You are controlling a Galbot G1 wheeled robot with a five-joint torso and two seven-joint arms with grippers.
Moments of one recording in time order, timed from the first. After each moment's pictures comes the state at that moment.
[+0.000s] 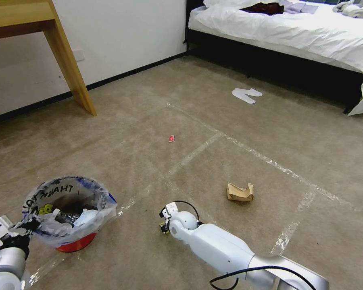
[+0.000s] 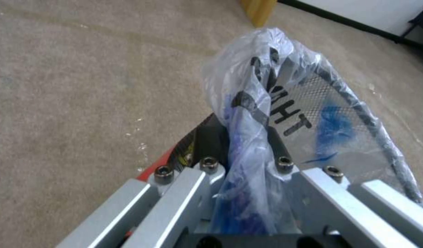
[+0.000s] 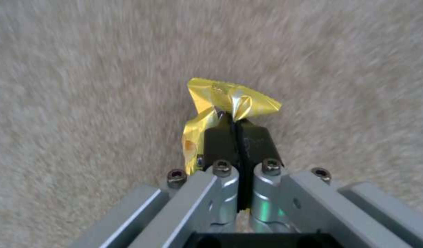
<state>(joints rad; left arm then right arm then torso) 1.58 -1.44 -1.13 -2.12 -0.81 0.46 -0.17 -0.59 1.41 -0.56 1.13 0.98 -0.65 0.43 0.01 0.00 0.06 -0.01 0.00</state>
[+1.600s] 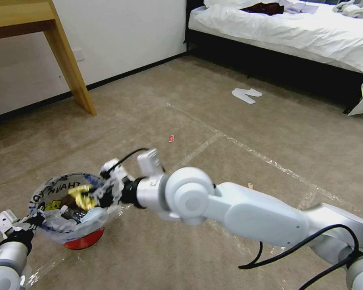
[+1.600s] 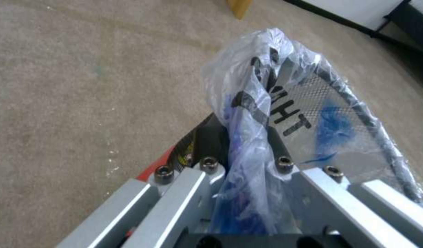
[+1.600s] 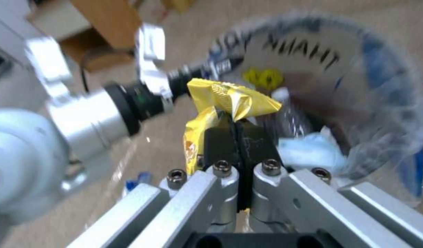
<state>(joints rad) 1.57 -1.41 -1.11 -2.16 -0.91 0.53 -0.21 -0.14 1.25 -0.74 1.97 1.57 -0.59 0.44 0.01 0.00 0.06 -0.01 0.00</state>
